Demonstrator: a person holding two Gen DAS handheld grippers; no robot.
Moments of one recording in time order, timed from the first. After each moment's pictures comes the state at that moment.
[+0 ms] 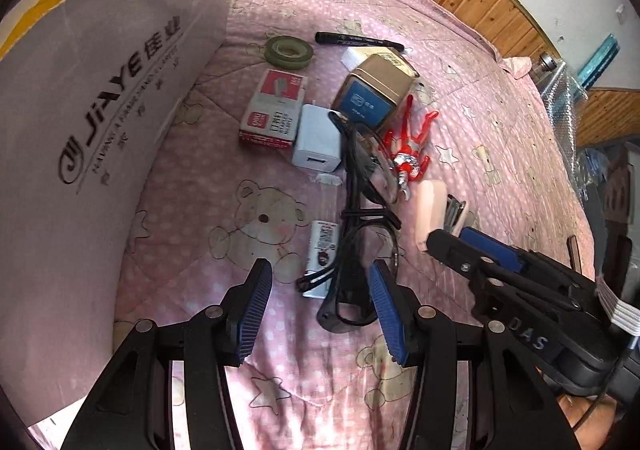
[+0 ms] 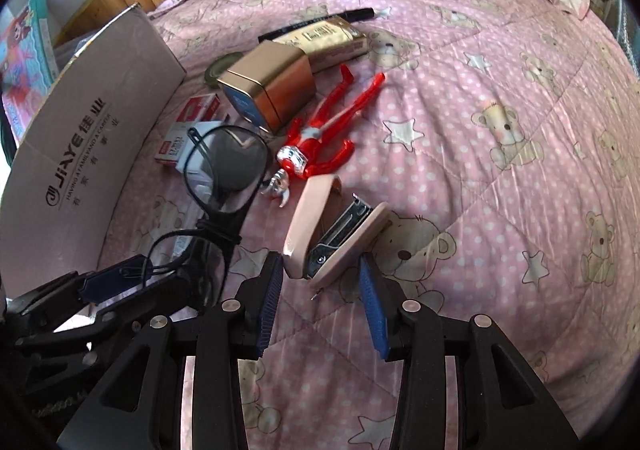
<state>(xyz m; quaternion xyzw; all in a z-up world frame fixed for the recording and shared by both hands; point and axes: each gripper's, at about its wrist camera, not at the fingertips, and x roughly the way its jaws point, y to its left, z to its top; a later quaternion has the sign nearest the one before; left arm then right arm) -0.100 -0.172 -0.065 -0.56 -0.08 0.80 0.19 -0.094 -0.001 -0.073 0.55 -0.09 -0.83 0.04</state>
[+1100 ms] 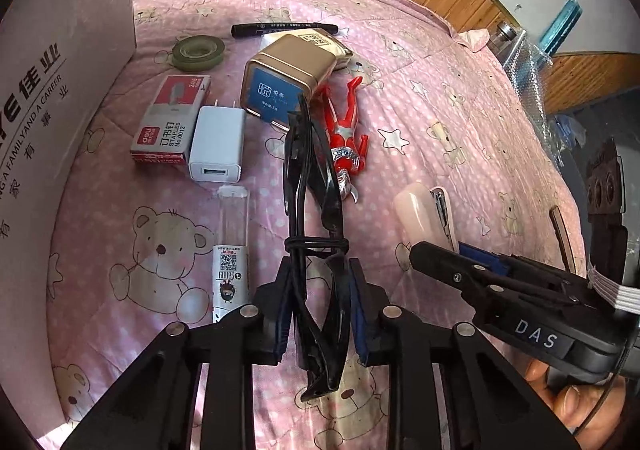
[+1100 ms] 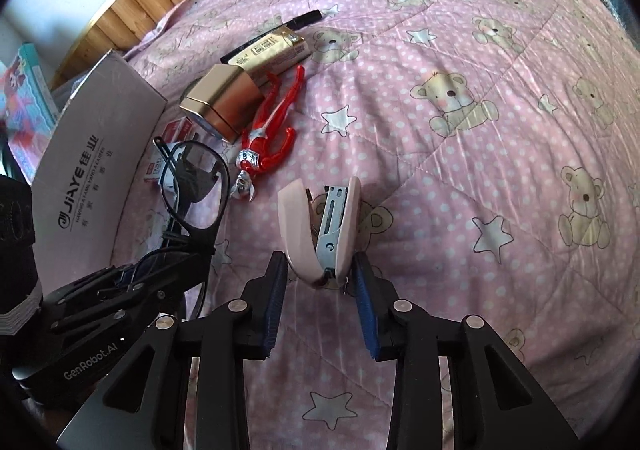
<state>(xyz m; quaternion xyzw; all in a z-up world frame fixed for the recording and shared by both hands) -0.099 -0.133 -0.075 -0.55 -0.05 0.80 0.25 -0.072 0.043 -0.063 0.53 -0.16 -0.83 0.03</state>
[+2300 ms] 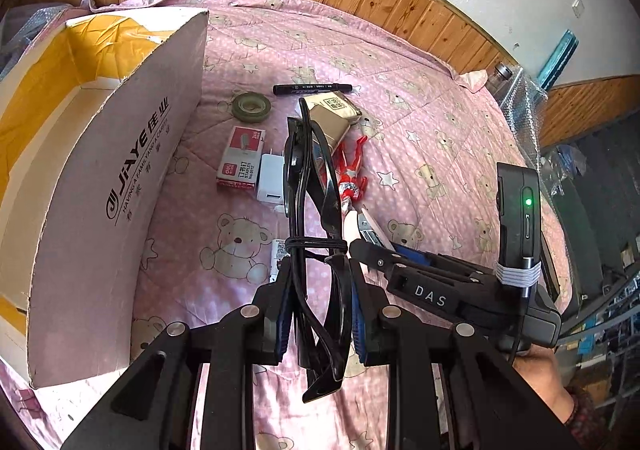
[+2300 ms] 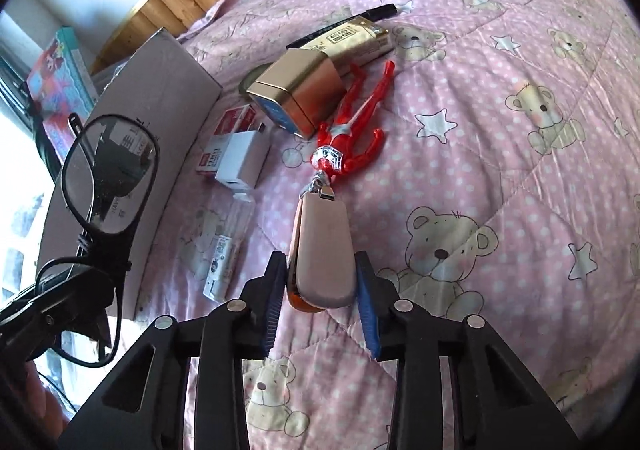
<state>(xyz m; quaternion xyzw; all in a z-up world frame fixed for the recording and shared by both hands) -0.068 -0.179 -0.006 -0.50 -0.07 0.83 0.22 -0.089 0.010 -0.072 0.52 -0.17 -0.83 0.12</state>
